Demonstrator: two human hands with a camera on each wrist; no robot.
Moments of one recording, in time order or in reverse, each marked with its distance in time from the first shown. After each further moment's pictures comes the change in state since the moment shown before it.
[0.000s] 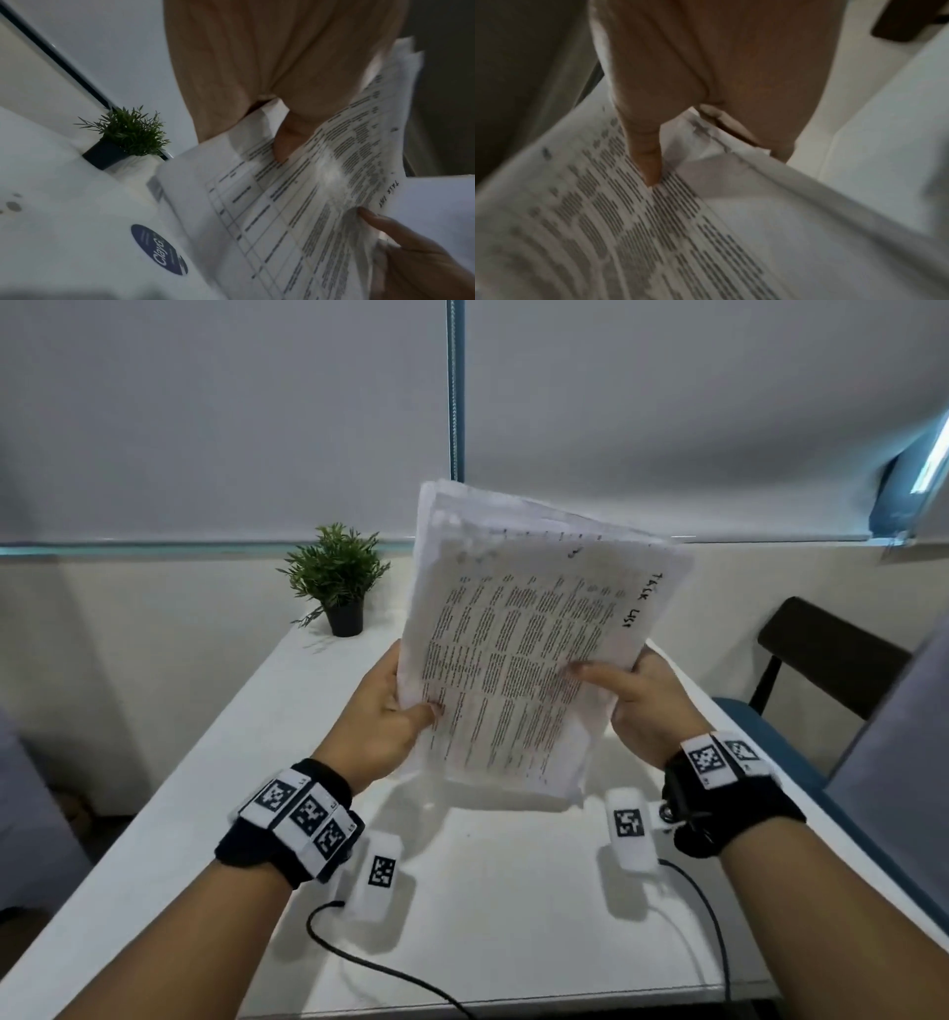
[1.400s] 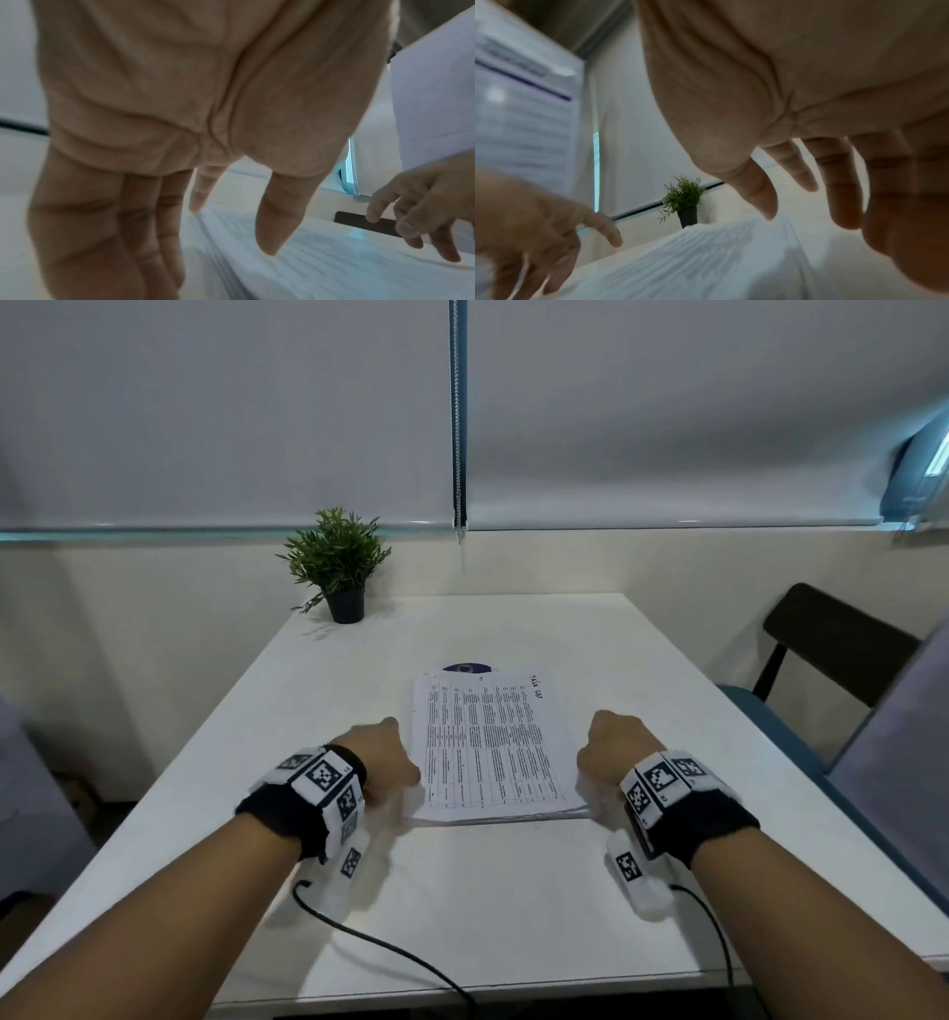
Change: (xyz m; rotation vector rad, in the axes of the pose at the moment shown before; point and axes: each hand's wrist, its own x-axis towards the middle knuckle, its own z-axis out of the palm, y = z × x) left_hand 0.004 -0.030 -0.005 0.955 -0.353 -0.712; right_hand -0.011 0.037 0.011 -1.294 -0.098 0.510
